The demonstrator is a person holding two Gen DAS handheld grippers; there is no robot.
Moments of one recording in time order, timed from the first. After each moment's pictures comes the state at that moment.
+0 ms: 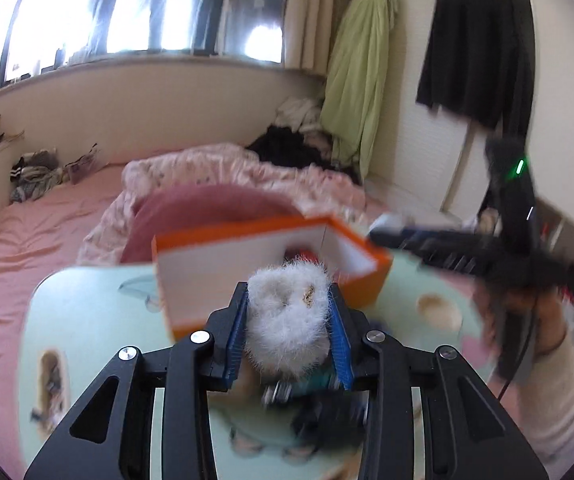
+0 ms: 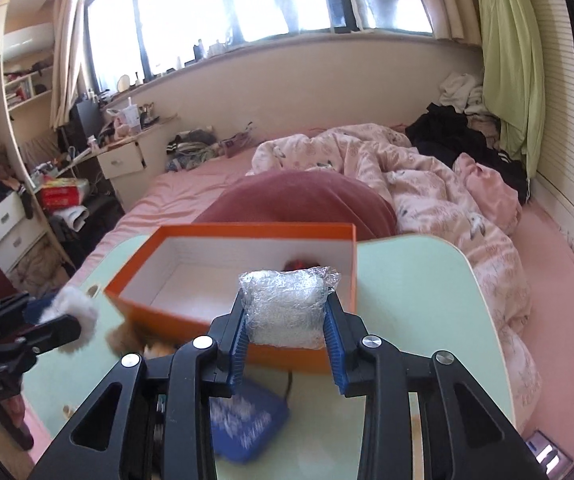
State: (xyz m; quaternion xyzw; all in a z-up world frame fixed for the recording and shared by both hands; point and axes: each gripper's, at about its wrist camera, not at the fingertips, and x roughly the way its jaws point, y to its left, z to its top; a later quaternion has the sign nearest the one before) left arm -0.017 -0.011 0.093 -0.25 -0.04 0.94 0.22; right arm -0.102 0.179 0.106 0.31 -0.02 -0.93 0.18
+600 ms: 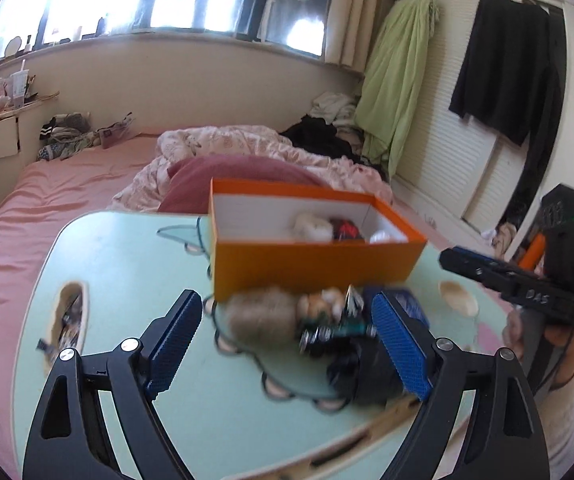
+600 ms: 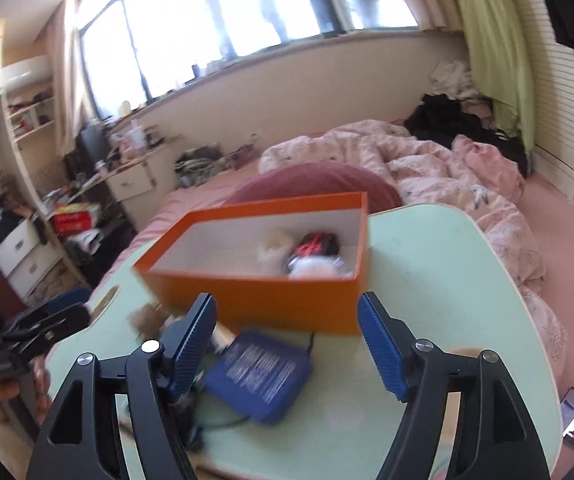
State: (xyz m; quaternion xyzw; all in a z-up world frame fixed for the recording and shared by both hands) left arm 0.019 -0.050 0.053 -0.30 -0.06 0.94 0.17; right arm -0.025 0.193 0.080 0.29 -0.06 -0.93 0.21
